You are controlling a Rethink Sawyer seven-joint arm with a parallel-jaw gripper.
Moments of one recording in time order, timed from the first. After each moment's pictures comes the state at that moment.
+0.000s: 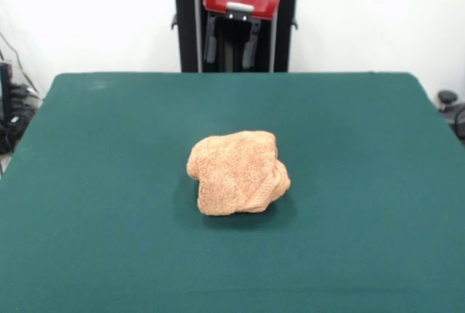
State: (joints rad) arm -0.23 -0.88 -0.07 2.12 -0.13 -0.03 1.58
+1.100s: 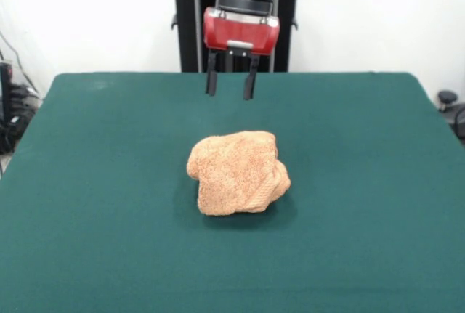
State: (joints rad) arm -0.23 -0.74 -0.06 2.06 -0.13 -0.13 1.58
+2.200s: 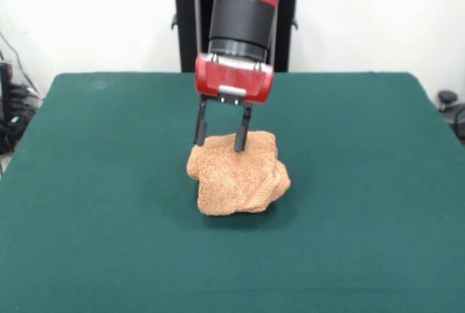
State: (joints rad) arm -0.22 -0.56 -0.06 1.92 -0.08 -0.40 1.58
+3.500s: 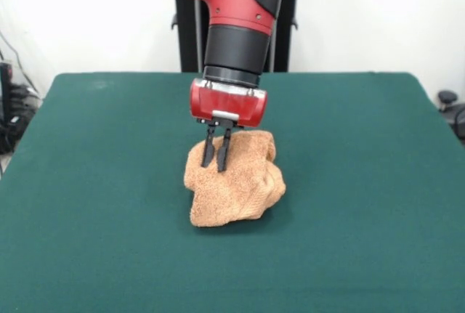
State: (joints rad) arm -0.24 -0.49 -0.04 1.88 -0.02 -0.40 1.58
